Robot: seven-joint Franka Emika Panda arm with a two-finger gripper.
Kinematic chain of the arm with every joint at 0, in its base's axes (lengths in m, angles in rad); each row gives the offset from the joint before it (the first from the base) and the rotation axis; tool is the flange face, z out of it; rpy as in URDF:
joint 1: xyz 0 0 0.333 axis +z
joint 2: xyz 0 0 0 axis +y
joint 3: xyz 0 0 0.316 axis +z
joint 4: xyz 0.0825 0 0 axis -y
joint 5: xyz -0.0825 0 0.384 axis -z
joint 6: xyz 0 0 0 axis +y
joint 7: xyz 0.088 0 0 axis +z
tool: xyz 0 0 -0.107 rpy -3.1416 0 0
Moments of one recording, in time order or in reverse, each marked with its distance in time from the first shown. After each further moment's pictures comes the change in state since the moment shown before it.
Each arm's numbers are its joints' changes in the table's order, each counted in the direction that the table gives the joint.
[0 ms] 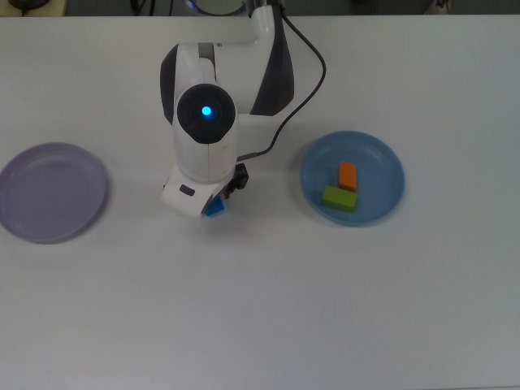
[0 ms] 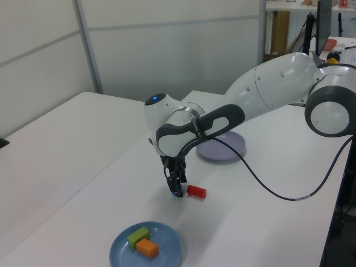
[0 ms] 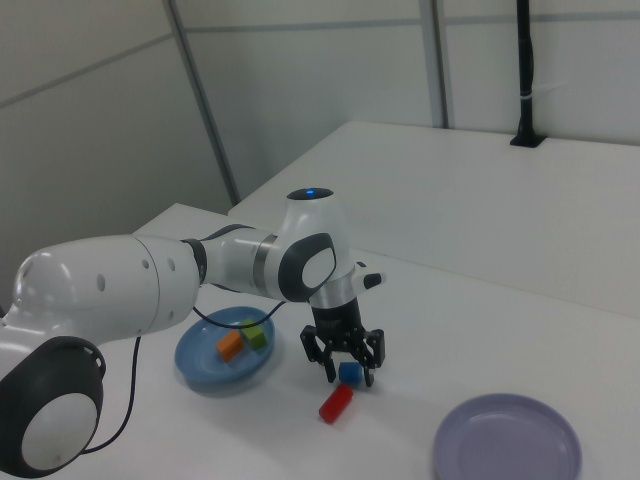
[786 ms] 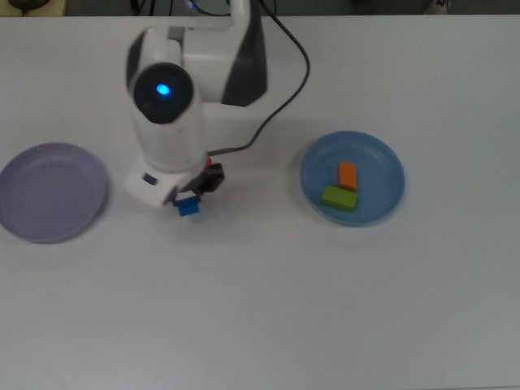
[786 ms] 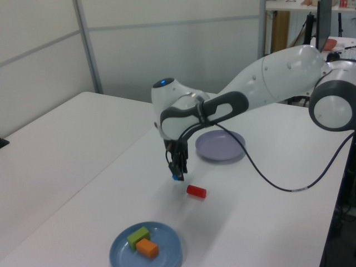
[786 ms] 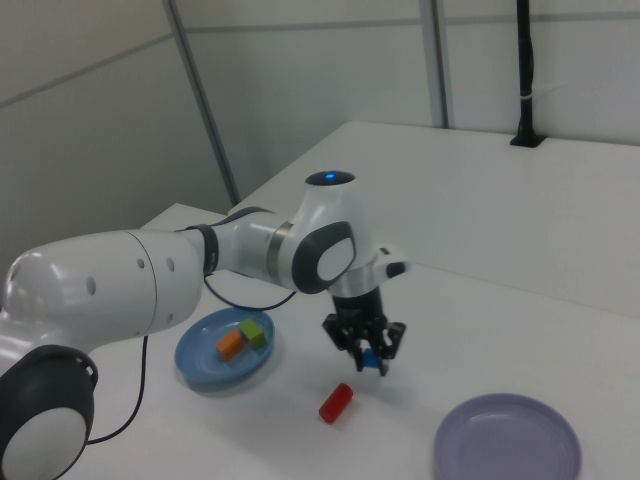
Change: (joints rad) arm -0.073 -0.044 -0.006 0.025 -0.043 0.000 -0.001
